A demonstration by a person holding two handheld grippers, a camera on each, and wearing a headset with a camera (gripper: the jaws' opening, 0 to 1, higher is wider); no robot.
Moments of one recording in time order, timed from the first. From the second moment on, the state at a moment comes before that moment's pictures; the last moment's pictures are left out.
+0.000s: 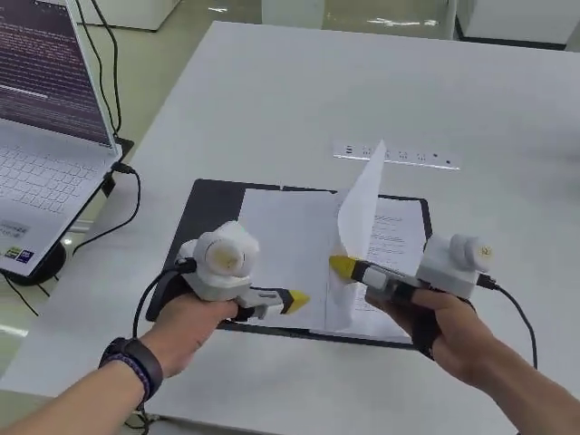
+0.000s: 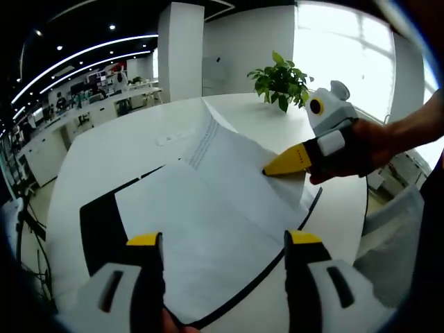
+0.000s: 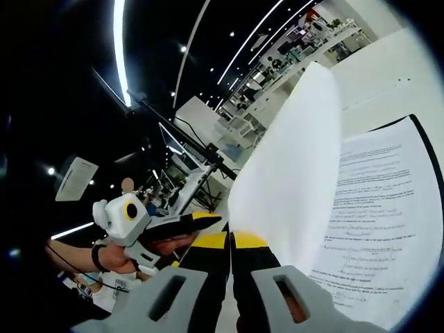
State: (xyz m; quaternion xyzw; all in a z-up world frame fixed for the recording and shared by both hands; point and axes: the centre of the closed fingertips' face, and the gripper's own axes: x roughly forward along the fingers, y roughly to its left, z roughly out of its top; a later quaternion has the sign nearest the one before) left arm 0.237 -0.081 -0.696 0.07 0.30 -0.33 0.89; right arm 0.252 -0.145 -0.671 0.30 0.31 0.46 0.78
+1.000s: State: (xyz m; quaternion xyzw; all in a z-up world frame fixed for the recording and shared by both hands) left arm 0.215 0.008 -0.689 0.02 0.29 -0.24 0.92; right arm 0.236 -0.051 -0.701 0.28 0.37 0.50 0.73
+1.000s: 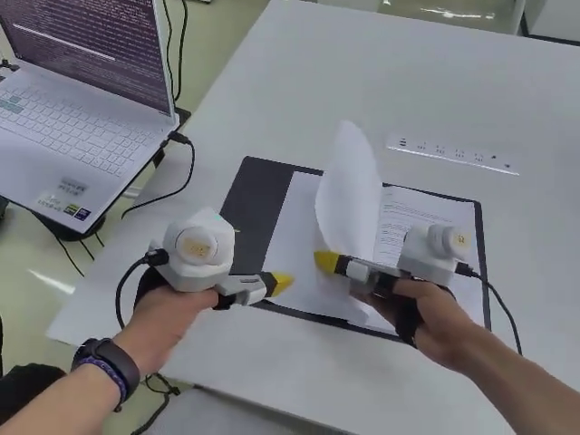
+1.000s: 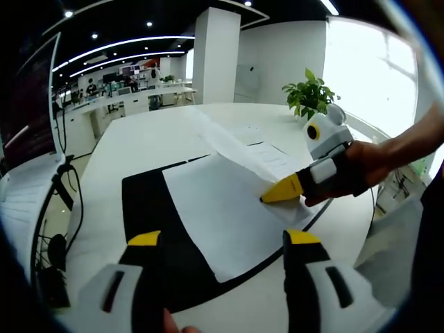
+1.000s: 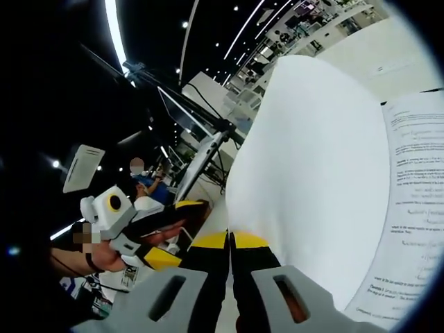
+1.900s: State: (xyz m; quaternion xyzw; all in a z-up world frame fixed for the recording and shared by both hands) left arm 0.201 0.034 -0.709 -0.02 0.30 -0.21 0.93; right arm 0.235 -0.010 -0.758 0.26 0.44 0.47 0.72
